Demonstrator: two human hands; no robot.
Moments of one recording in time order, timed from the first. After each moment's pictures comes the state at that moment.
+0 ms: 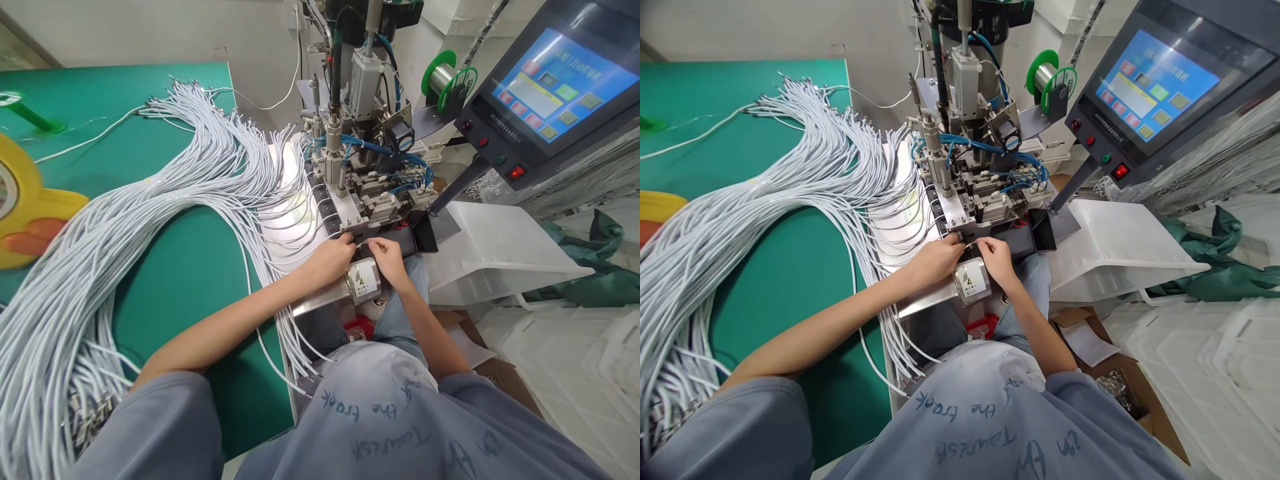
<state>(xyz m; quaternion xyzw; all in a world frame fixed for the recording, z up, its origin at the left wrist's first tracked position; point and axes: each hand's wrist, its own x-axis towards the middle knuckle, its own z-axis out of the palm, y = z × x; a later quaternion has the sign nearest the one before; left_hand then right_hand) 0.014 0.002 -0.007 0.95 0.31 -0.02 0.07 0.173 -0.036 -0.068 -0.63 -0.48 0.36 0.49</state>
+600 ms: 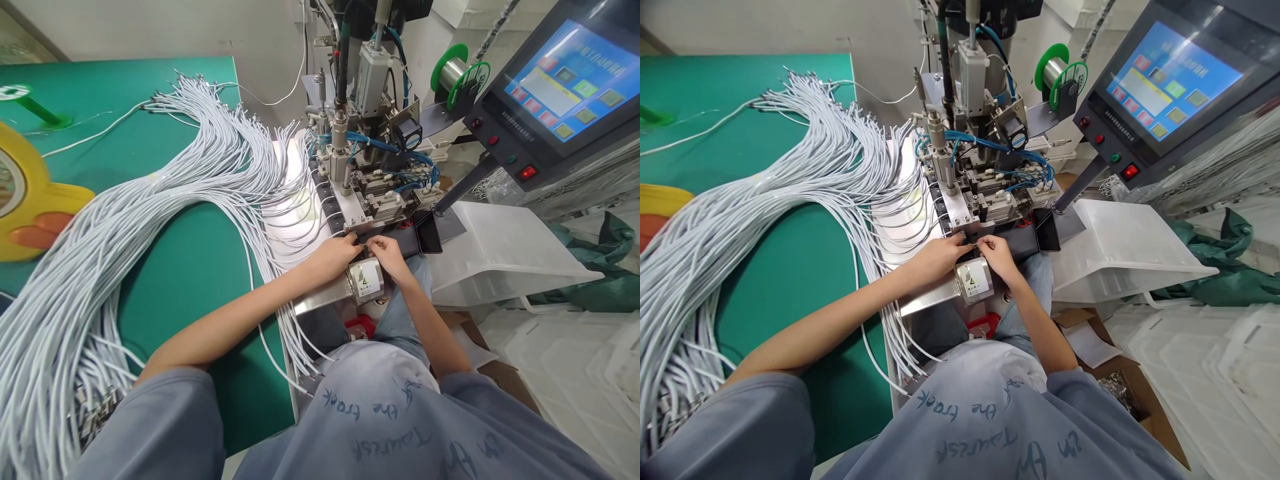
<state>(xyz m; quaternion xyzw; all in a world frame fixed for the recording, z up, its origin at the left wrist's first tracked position) 0.009 0.010 -0.014 0.97 0.25 -0.03 0.05 0.175 -0.024 -0.075 -0.61 -0.43 0.47 0.47</state>
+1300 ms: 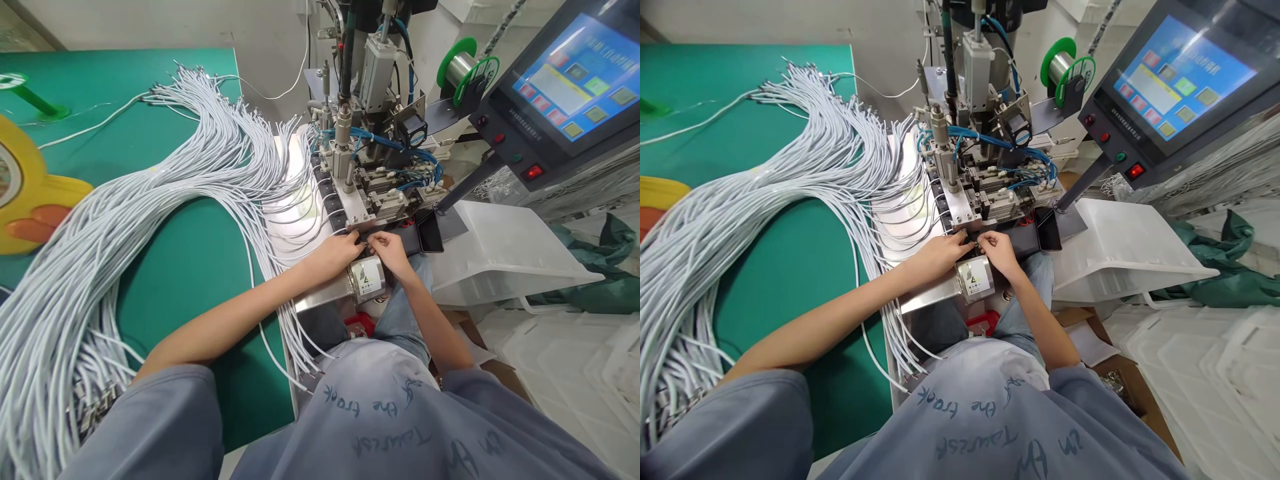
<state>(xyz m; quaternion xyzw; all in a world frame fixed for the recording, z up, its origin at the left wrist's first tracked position) 0.007 0.012 -0.021 0.97 0.22 -0.03 0.01 0.177 -0.021 -0.075 -0.61 -0.44 0.47 0.46</state>
